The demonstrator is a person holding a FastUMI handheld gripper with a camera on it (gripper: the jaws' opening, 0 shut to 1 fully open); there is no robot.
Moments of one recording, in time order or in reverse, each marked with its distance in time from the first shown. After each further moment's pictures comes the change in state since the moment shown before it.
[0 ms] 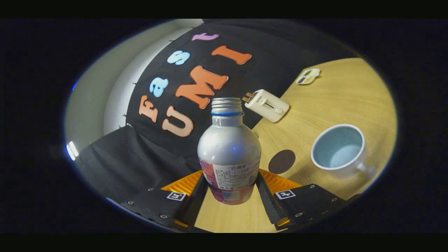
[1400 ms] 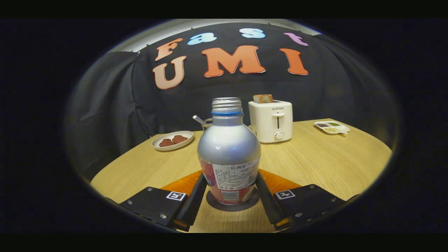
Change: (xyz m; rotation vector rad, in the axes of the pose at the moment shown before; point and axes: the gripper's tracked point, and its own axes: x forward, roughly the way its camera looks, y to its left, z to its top) arm 0.124 -0.076 0.003 -0.727 0.069 -0.279
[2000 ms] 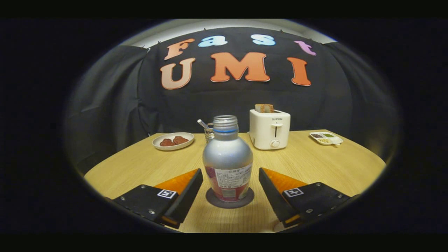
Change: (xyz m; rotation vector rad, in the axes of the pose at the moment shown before) arm -0.039 0.004 0.022 -0.067 -0.052 -0.009
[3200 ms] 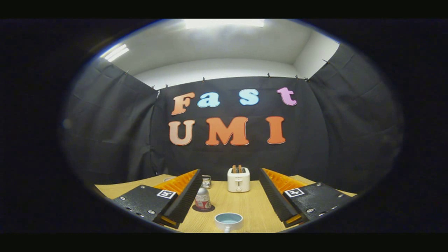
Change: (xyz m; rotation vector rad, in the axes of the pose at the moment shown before) arm -0.247 -0.121 0.161 -0.009 -0.515 0.002
